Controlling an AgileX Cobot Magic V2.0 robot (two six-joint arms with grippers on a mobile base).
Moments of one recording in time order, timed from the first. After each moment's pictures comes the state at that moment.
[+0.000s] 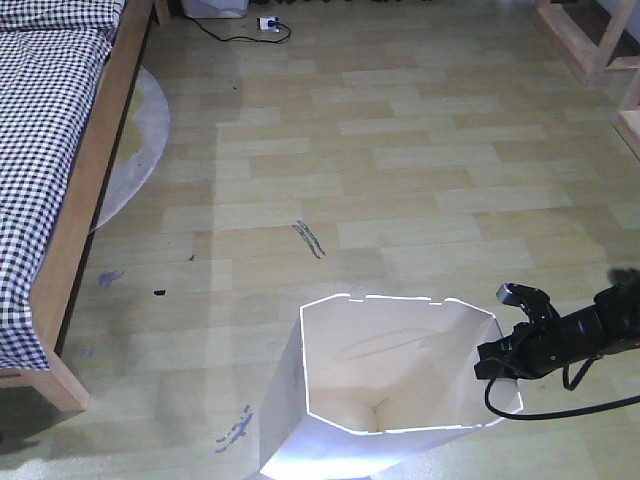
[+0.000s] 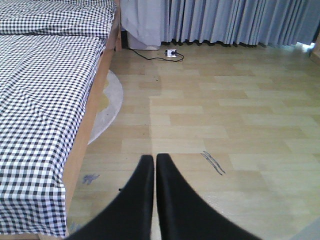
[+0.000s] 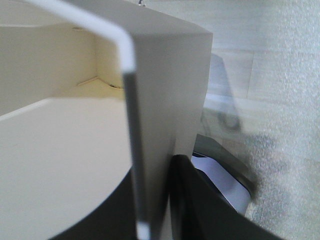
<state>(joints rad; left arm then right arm) 0.14 -0.01 0.03 0.04 0.35 -0.10 -0.30 2.52 -0.99 1.23 0.59 -1.62</state>
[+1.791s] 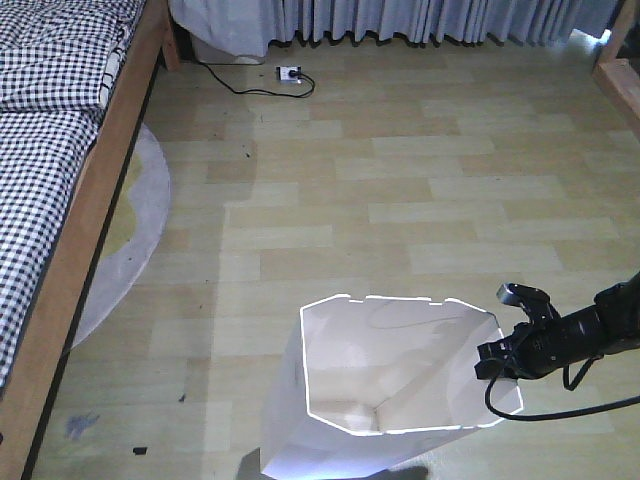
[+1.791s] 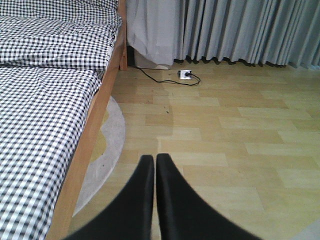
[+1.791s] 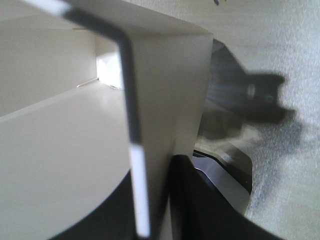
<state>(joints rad) 0.14 -0.01 0.03 0.04 0.35 -0.10 -0.30 2.52 -0.99 1.23 0.59 -1.62</state>
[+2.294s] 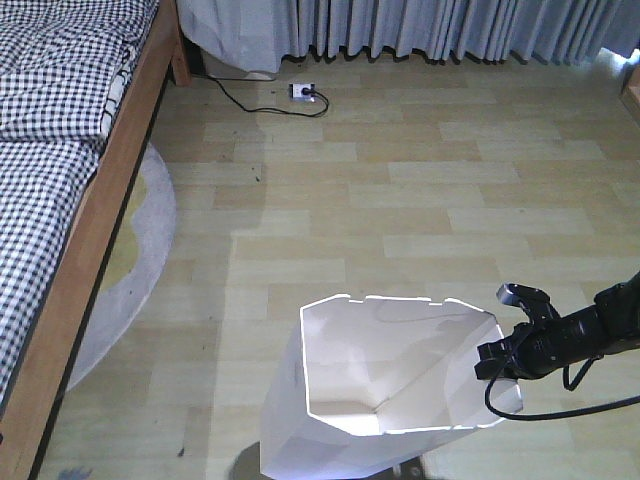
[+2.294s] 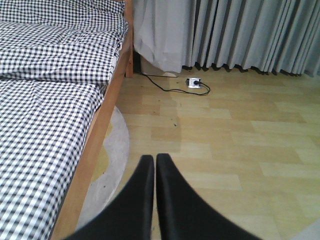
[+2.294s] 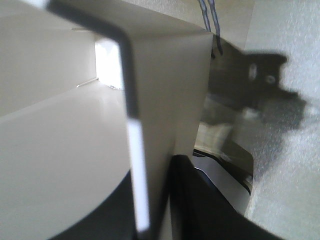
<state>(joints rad) 0.14 -0.01 0.03 0.04 0.35 -0.10 -0.30 2.52 -0.99 1.23 0.59 -1.62</state>
